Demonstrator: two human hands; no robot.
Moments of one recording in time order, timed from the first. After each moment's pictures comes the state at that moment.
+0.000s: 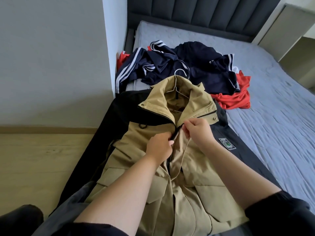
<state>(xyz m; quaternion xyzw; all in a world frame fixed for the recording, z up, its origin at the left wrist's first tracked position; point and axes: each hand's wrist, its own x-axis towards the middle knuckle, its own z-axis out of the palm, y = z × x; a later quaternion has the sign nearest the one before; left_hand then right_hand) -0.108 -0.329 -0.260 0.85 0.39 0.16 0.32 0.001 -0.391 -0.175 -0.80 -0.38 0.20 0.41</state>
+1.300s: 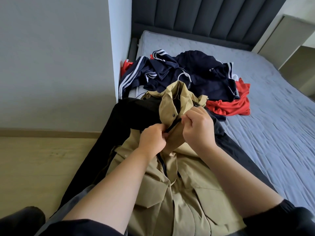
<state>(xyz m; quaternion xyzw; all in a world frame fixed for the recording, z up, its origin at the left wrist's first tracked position) -0.123 -0.306 -0.218 0.86 0.38 0.23 0.27 -0.029 -0.396 -0.131 -0.73 -0.56 -0.12 0.38</state>
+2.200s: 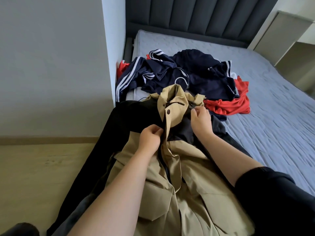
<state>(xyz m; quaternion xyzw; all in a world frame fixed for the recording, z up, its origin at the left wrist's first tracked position) -0.119 -0.287 -0.225 0.62 0.45 0.27 0.58 0.045 -0.339 -0.185 -0.84 -0.35 0.07 0.41</state>
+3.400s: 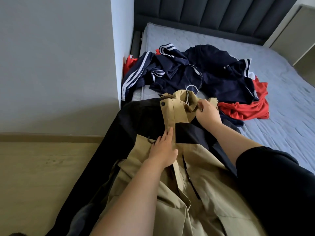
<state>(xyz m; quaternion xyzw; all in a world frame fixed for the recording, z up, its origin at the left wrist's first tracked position) -0.097 -0.264 -0.270 0.83 0.39 0.02 0.40 0.106 -0.268 -0.218 -0.85 -0.45 0.03 0.28</state>
